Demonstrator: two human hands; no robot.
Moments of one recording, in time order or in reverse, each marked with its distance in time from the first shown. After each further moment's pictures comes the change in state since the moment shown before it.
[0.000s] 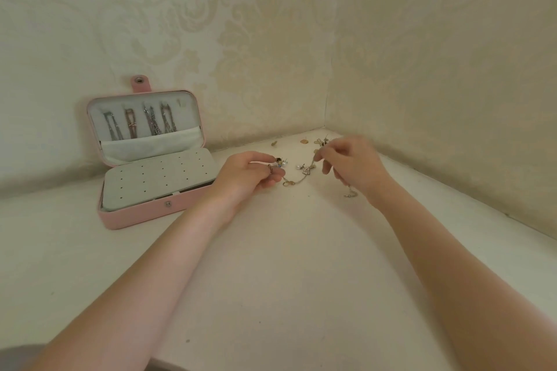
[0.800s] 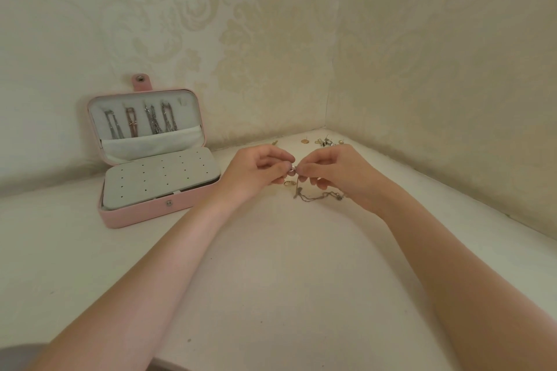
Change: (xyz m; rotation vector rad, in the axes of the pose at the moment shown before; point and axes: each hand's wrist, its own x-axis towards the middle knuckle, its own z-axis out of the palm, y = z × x) left_hand -0.004 0.006 0.004 0.188 -0.138 0.242; right_hand -0.012 -0.011 0.005 0.237 -0.331 0.024
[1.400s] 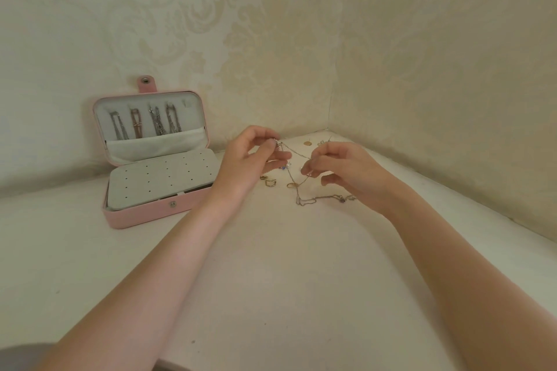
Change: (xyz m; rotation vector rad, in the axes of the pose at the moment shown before) left_hand -0.002 0.012 0.000 -0.216 0.216 0.083; right_hand 0.000 -0.002 -0.005 0.106 0.020 -0.009
